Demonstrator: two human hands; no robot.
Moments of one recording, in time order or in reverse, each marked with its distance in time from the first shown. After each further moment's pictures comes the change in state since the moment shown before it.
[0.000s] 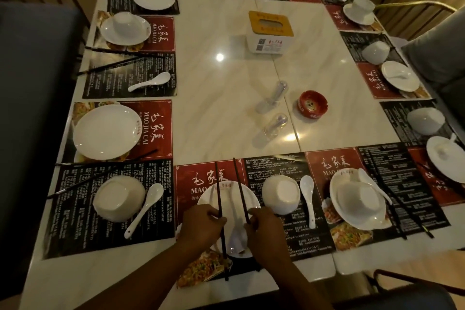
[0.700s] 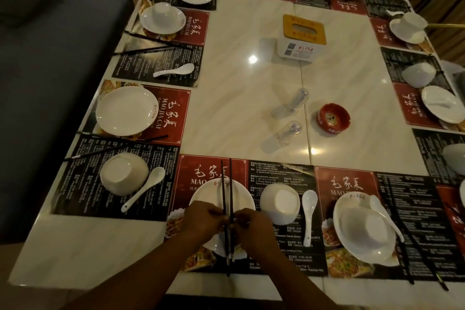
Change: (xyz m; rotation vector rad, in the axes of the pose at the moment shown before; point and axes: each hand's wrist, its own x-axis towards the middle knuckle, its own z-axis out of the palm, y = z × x) left_hand -0.001 0.013 0.033 -0.301 0.037 -0.196; right_hand 0.033 0.017 -0.009 0.137 -0.321 -0.062
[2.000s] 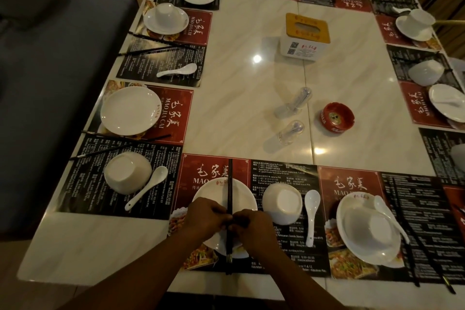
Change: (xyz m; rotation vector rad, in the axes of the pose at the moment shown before) left_hand 0.001 0.005 -0.006 0.101 -0.035 0.053; right_hand 0.005 -0.001 0.000 -0.084 -0.089 -0.100
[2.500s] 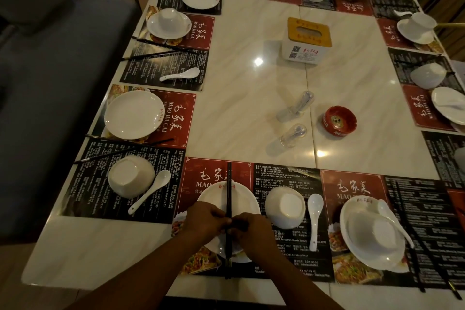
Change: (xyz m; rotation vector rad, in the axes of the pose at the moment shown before) left_hand -0.004 -0.002 -0.010 -0.018 -0.001 0.020; right_hand 0.001 -0.010 0.003 -0.076 -0.009 -0.015
